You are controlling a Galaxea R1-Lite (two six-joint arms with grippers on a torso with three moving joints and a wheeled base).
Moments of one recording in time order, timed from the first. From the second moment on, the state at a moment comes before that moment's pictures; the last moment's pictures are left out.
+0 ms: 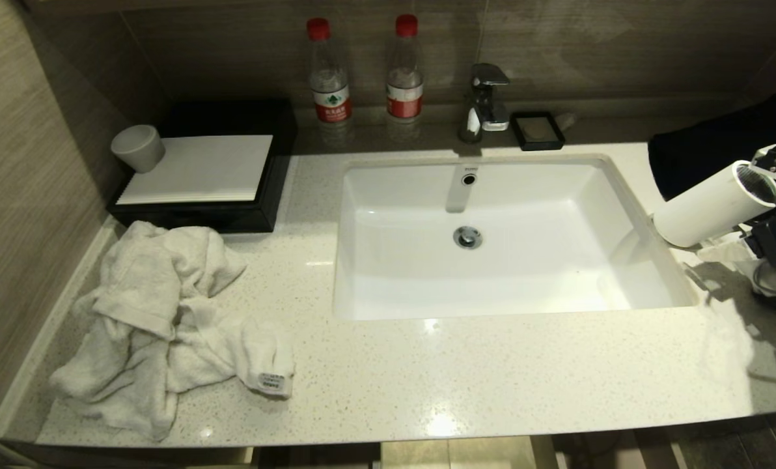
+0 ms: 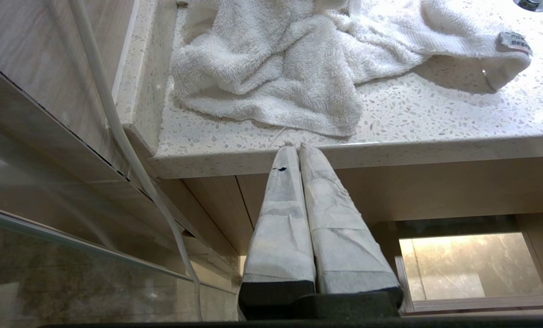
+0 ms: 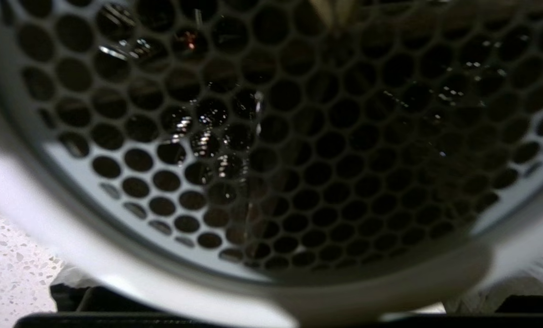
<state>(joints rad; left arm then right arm) 0.00 0.00 0.00 0.00 0.00 0.00 -0.40 1.72 -1.41 0.51 0.44 -0.62</state>
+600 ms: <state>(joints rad) 0.00 0.00 0.00 0.00 0.00 0.00 -0.41 1.77 -1.43 0.47 0.46 -0.63</state>
